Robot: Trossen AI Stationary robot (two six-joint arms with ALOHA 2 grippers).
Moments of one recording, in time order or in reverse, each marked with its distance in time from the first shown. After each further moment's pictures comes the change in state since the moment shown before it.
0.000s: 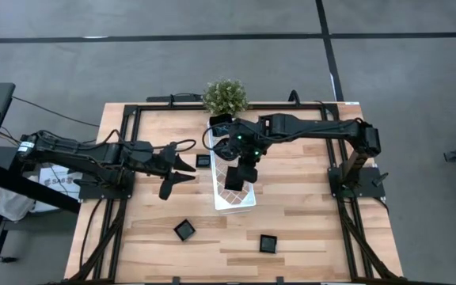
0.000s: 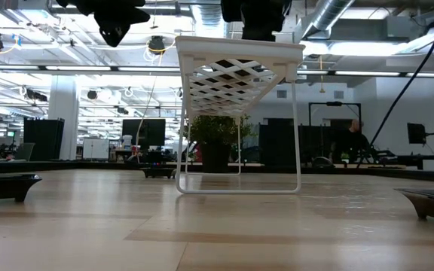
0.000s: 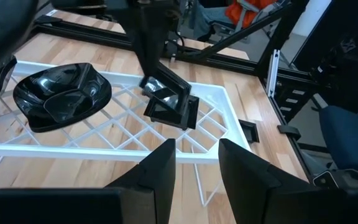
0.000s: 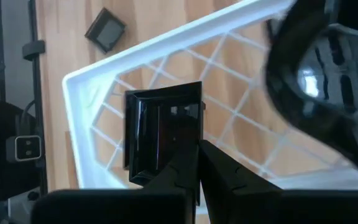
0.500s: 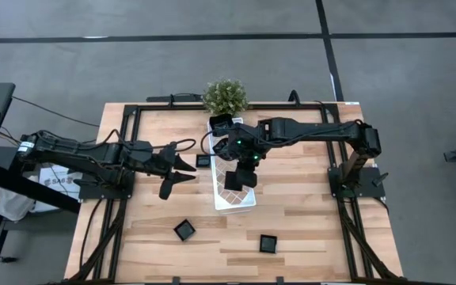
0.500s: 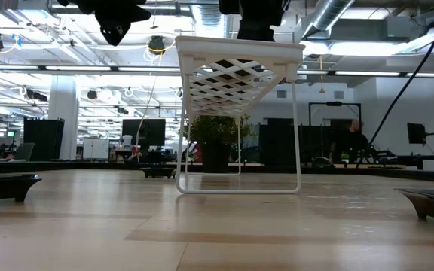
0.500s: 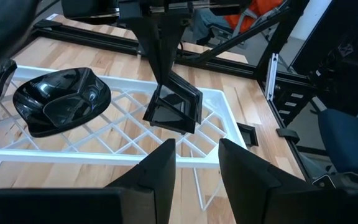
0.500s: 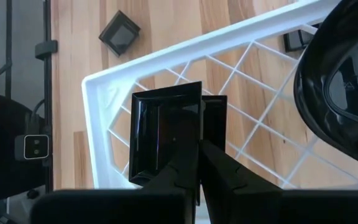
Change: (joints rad) left arm 0.000 0.000 0.000 0.015 0.000 0.000; right arm 0.034 0.000 0.000 0.032 0.000 0.000
